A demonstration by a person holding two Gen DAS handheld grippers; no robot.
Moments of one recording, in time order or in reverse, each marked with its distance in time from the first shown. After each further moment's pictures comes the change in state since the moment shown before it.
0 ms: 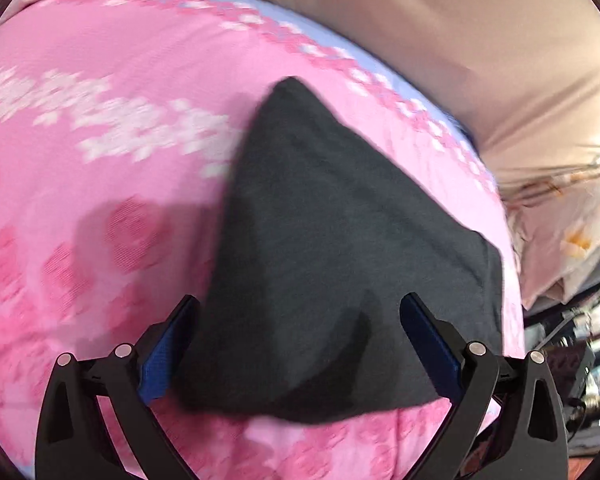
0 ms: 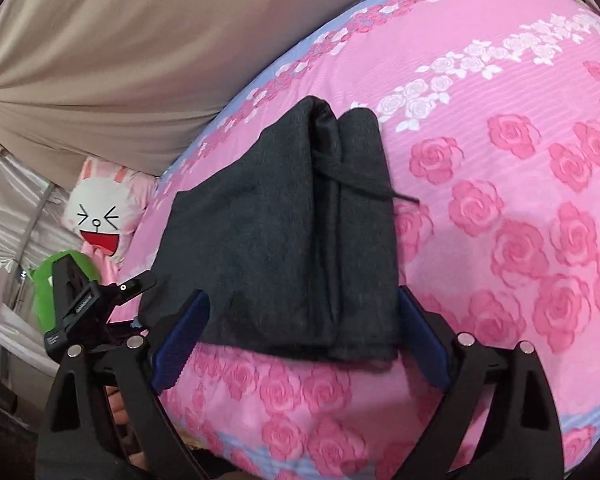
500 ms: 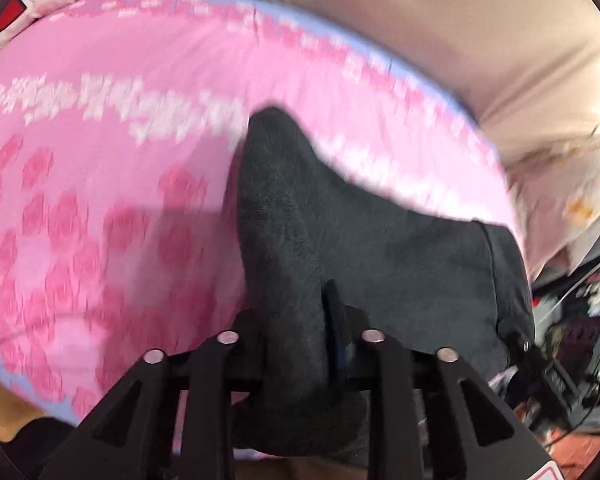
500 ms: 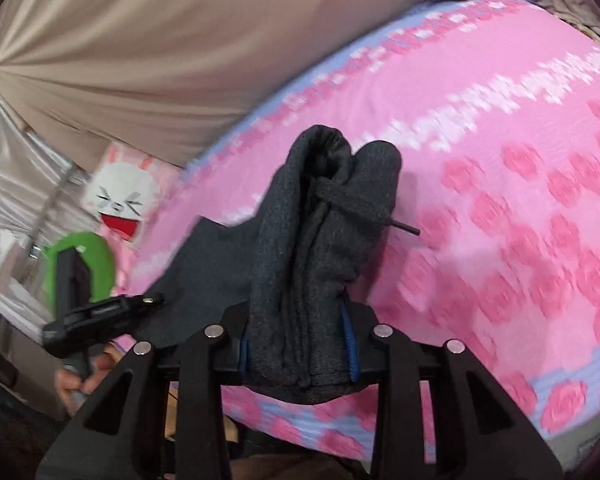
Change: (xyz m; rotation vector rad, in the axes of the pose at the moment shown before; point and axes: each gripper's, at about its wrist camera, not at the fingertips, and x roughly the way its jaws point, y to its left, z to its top) left arm -0.045 0.002 -0.042 0.050 0.099 0.115; right arm -0.028 0.014 -0.030 -0.070 0.027 -0.047
